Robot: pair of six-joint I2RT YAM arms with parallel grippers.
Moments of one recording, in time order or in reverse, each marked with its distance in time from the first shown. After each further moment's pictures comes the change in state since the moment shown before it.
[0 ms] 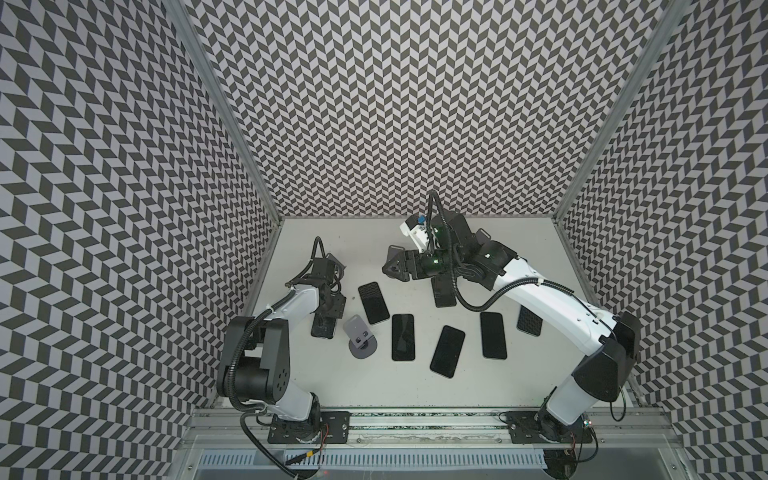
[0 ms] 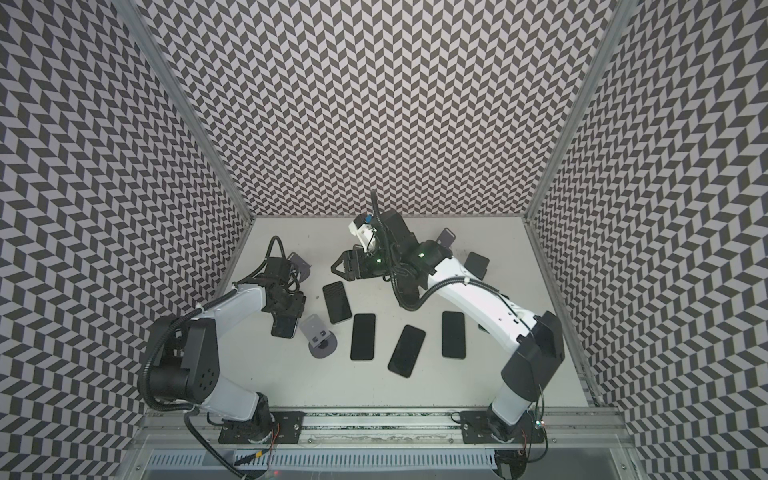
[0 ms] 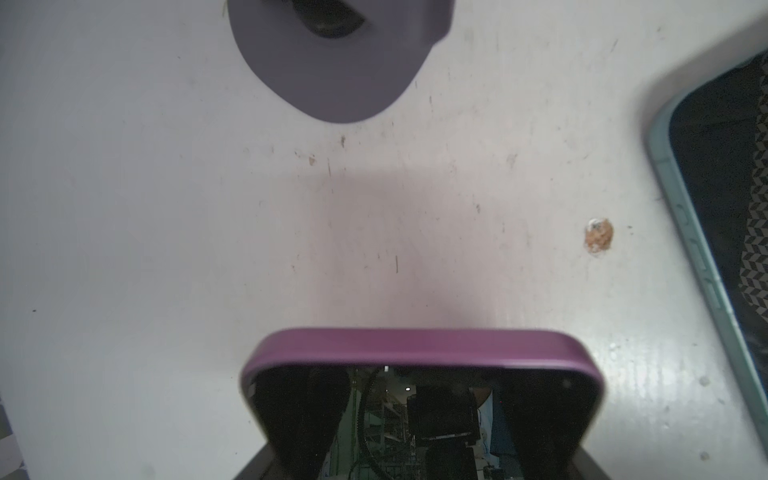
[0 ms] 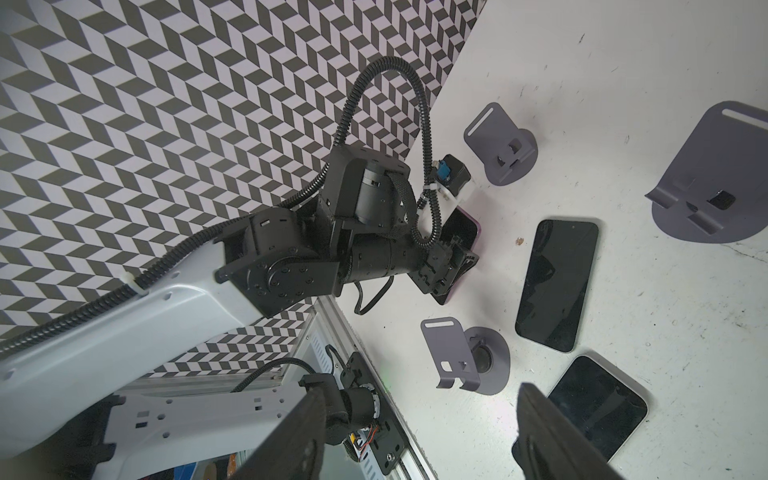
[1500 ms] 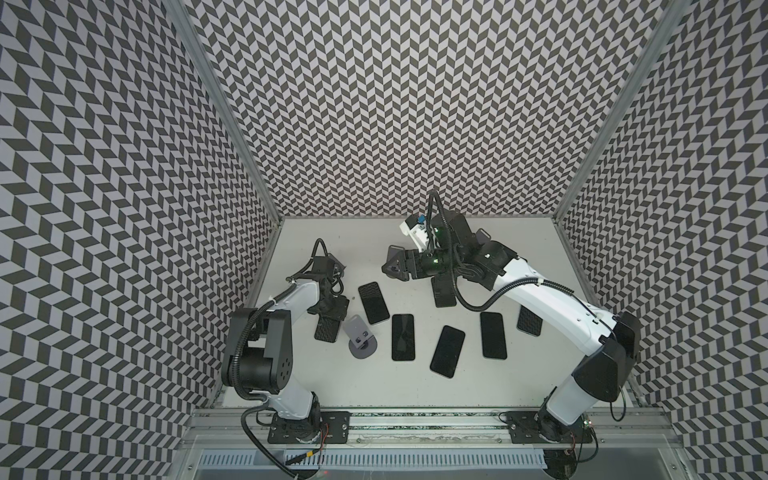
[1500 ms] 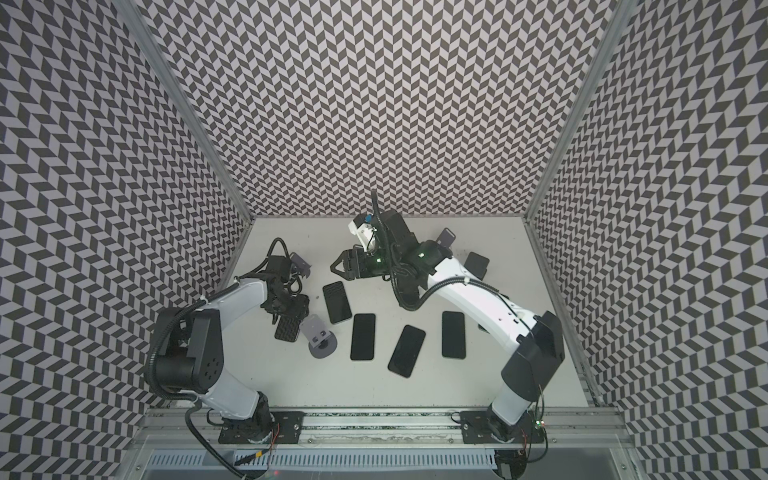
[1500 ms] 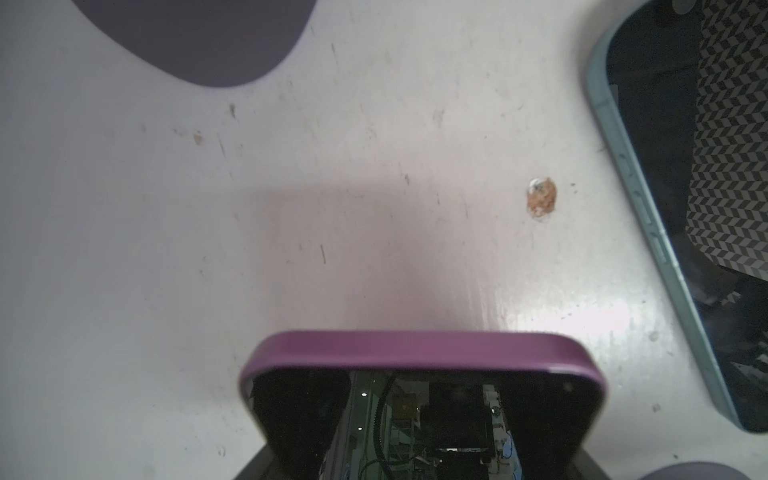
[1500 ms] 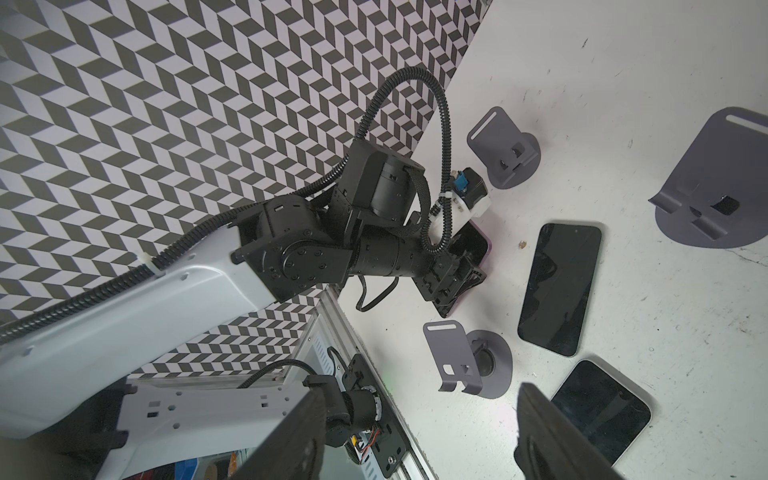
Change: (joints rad) left arm 0.013 0.061 0.052 -0.090 0.130 0.072; right arm 0.000 0.000 0.000 0.012 -0.003 0.002
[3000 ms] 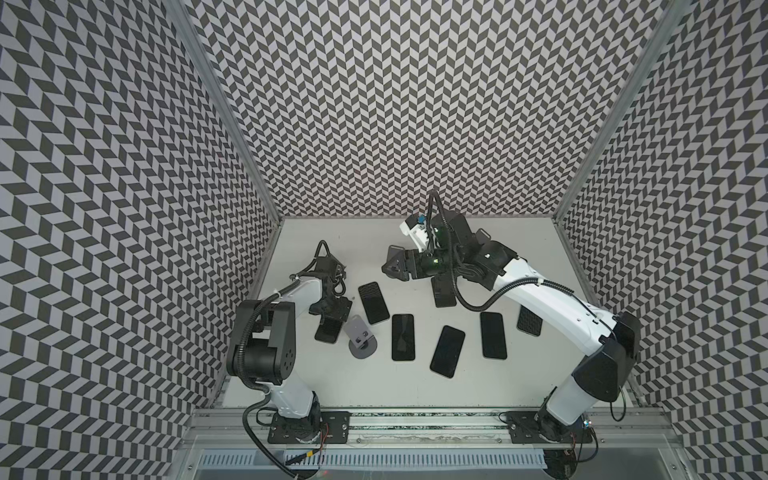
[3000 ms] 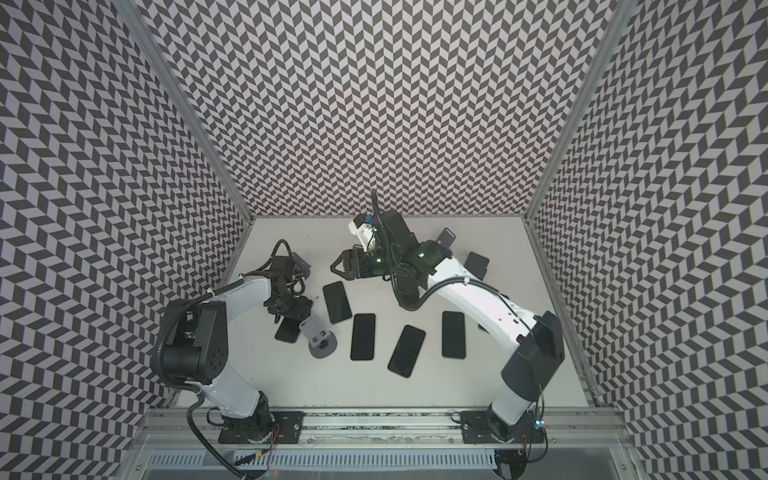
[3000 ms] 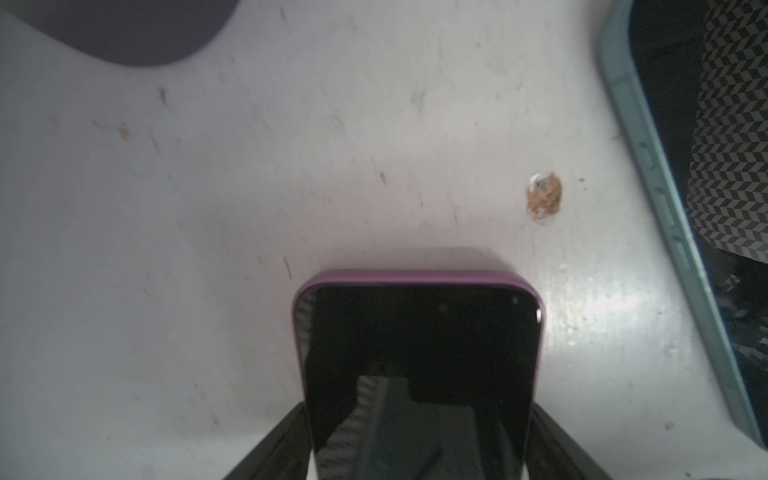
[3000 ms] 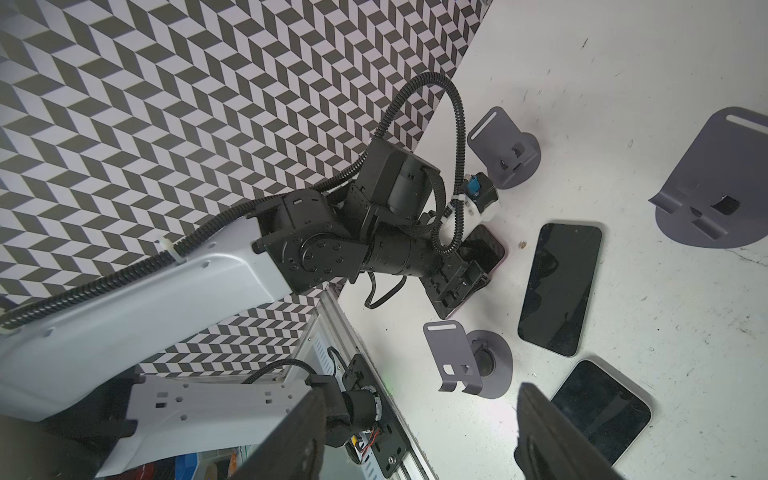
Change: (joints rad) left arm -0.013 0.058 0.021 -0.008 -0.003 0.003; right arm 0.000 0.000 0.000 0.000 0.000 0.000
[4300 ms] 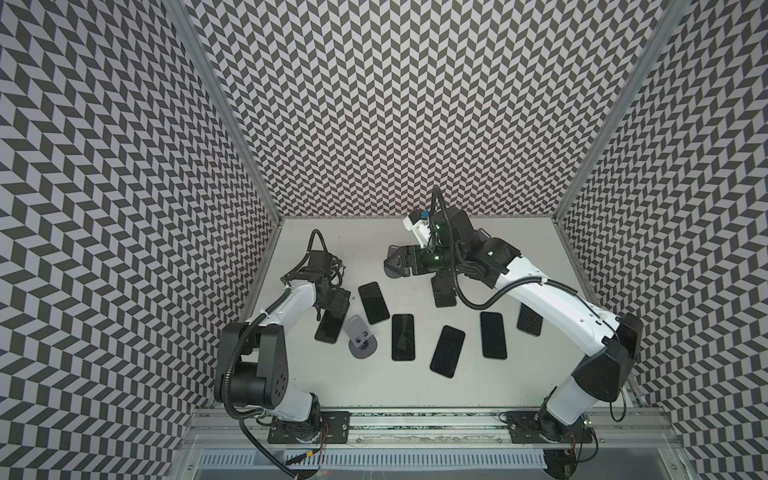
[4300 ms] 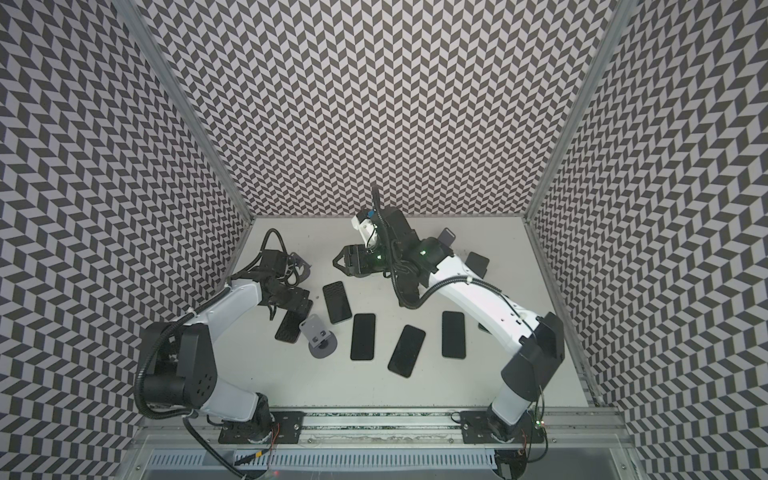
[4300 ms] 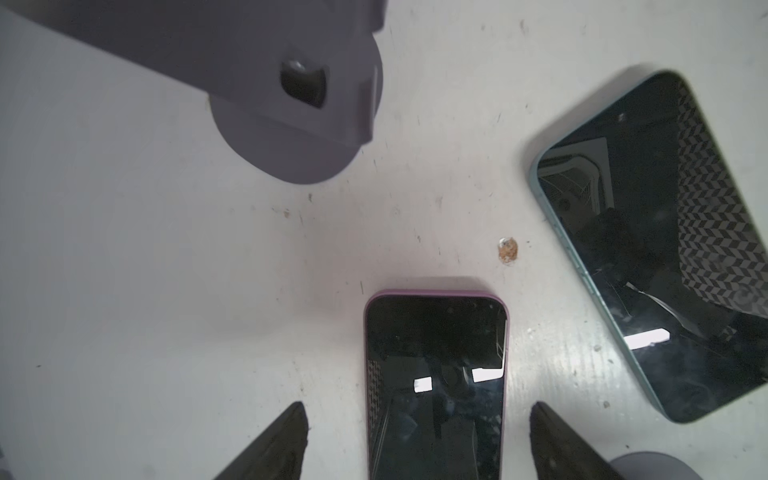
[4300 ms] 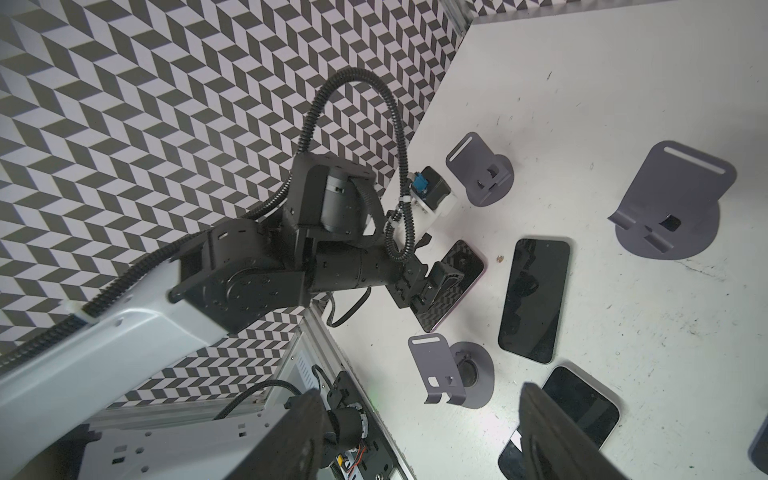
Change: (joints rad) left arm 0.001 -0.179 0.001 0.031 -0.005 -0.004; right arm 0.000 0.000 0.055 -0.049 0.093 -0.014
